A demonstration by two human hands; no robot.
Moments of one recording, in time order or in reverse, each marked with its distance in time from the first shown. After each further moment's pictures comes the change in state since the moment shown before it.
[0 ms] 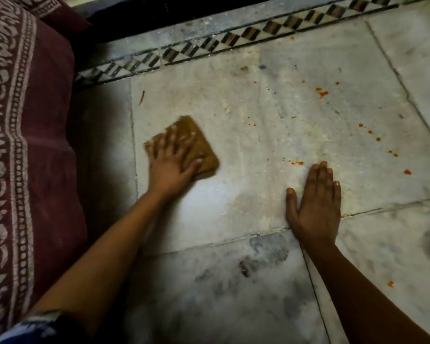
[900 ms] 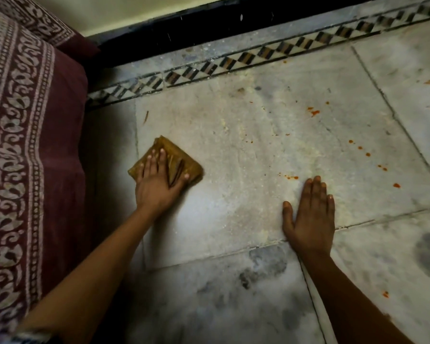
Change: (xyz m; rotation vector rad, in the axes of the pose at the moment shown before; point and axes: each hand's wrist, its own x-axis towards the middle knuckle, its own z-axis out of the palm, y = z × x) left_hand -0.012 -0.016 -0.013 -0.006 -0.012 -0.239; right_hand 0.000 -0.002 -0.003 -0.004 -0.019 0.033
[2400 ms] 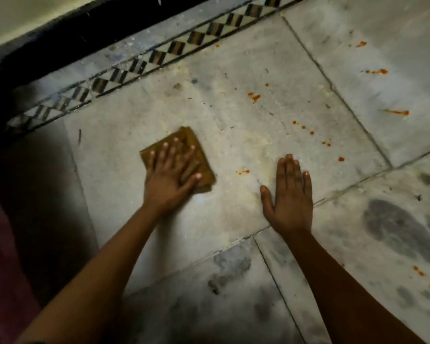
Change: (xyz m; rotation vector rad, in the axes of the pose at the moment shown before) left_hand 0.028 0.116 0.018 0.082 -0.122 0.517; right_hand 0.025 0.040 -0.016 0.007 -0.050 0.035
